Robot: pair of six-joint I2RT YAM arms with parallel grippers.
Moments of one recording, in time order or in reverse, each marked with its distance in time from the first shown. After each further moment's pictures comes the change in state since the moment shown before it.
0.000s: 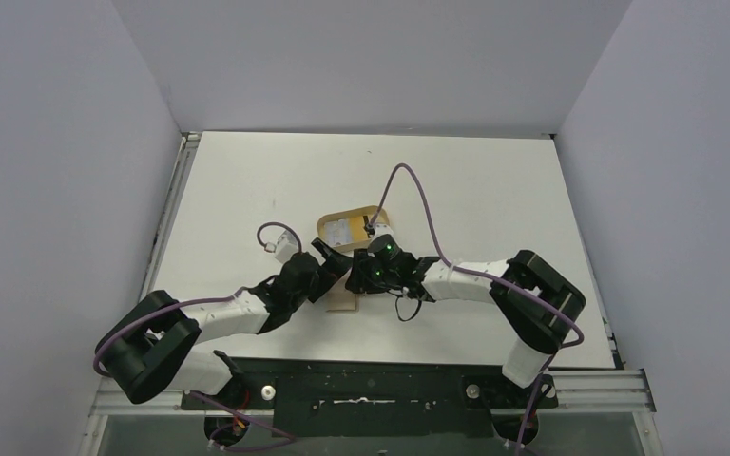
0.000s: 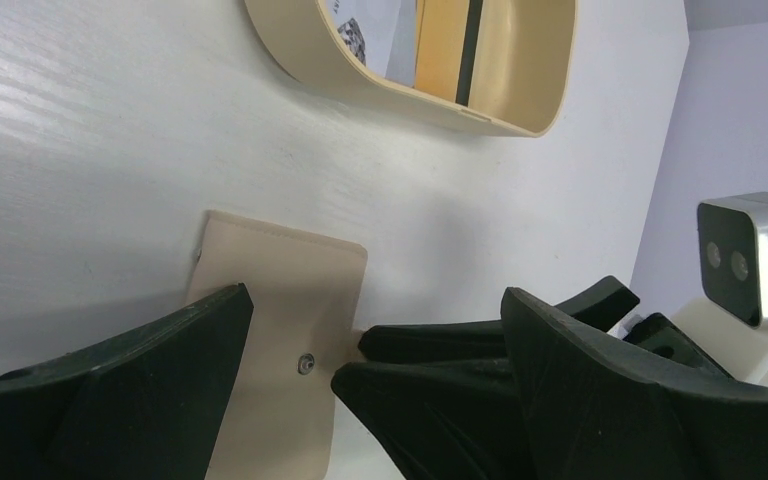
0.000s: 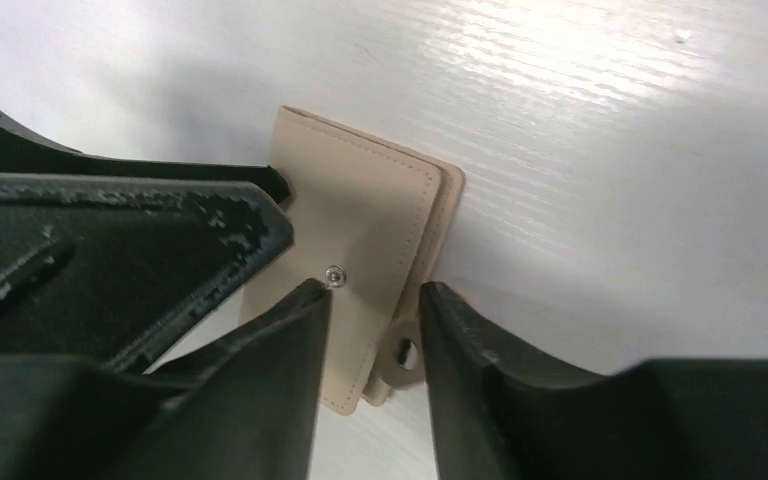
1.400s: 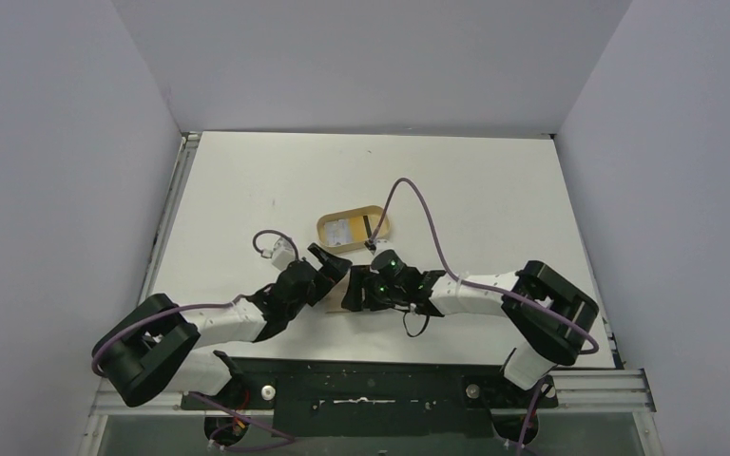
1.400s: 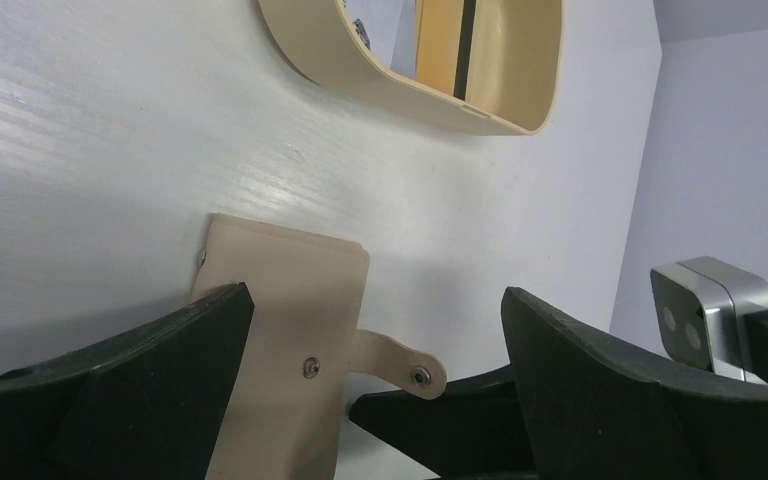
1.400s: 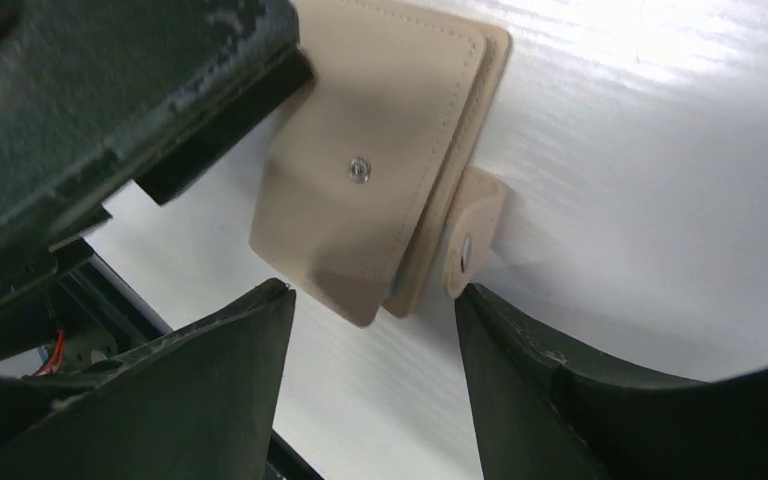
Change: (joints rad) left arm -0.020 -0.018 -0.074 0.093 -0.056 -0.009; right arm 0.058 -0.101 -0.116 -0.013 -0.021 0.015
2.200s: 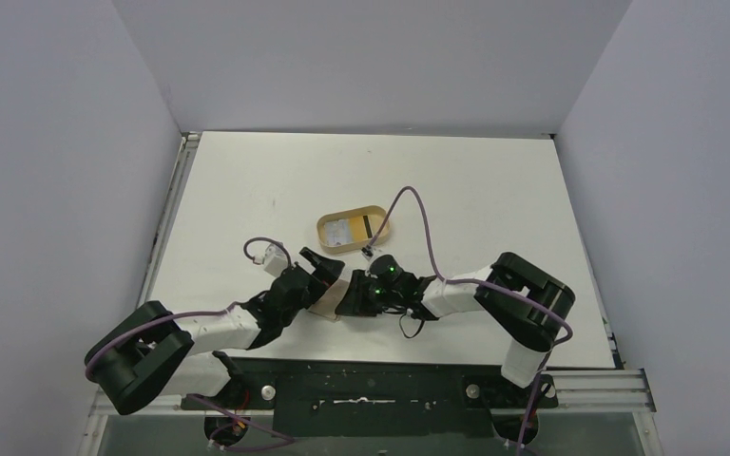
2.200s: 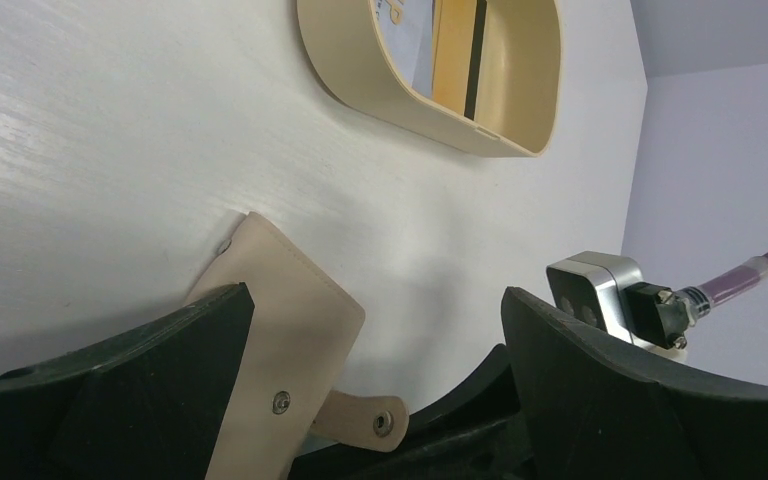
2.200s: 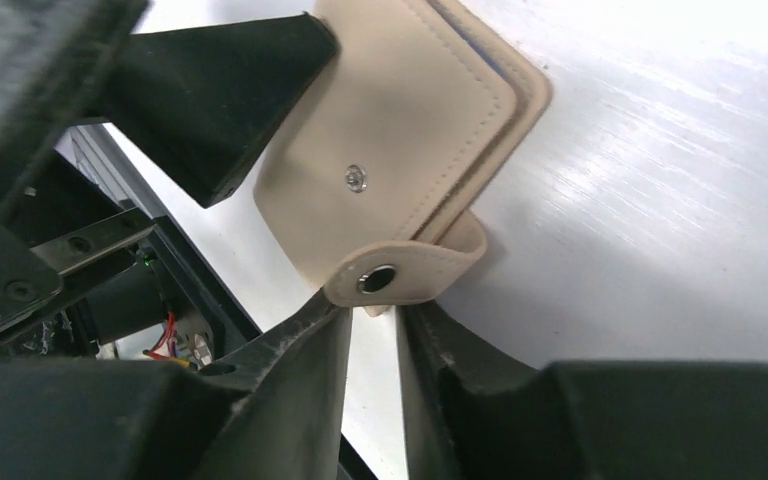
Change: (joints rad) left arm -0.003 -0.054 -0.074 0.046 -0.059 -0.016; right arm 0.000 0.137 -0.035 0.284 -0.181 0.211
